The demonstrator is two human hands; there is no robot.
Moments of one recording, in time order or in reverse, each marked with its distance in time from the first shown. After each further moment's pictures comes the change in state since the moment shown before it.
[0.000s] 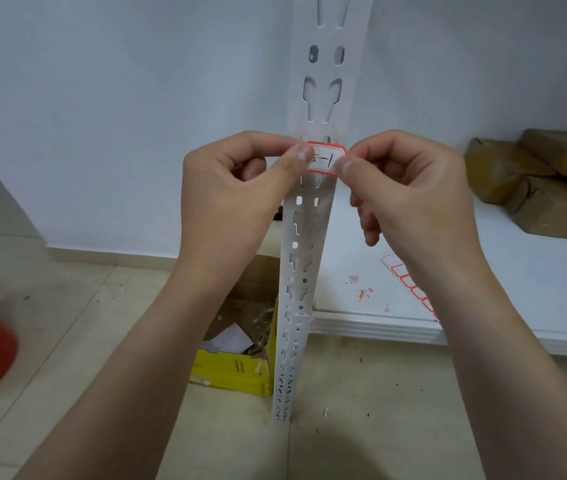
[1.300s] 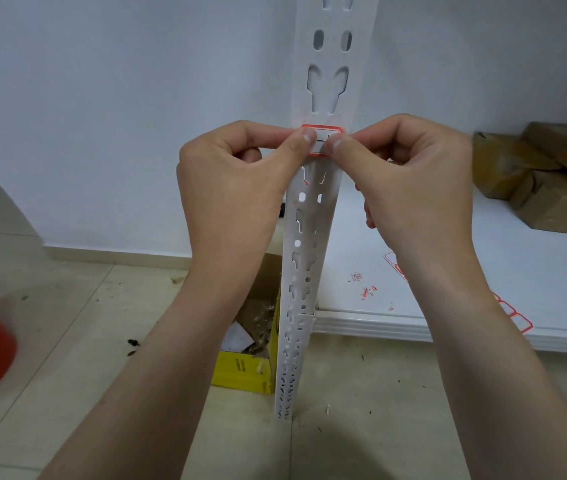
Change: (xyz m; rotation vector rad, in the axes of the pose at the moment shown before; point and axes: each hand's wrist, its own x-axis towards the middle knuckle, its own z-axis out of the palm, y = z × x) left_hand 0.004 -0.002 0.012 0.084 0.166 -0.058; right_hand 0.010 0.002 0.018 -0.116 0.168 -0.049
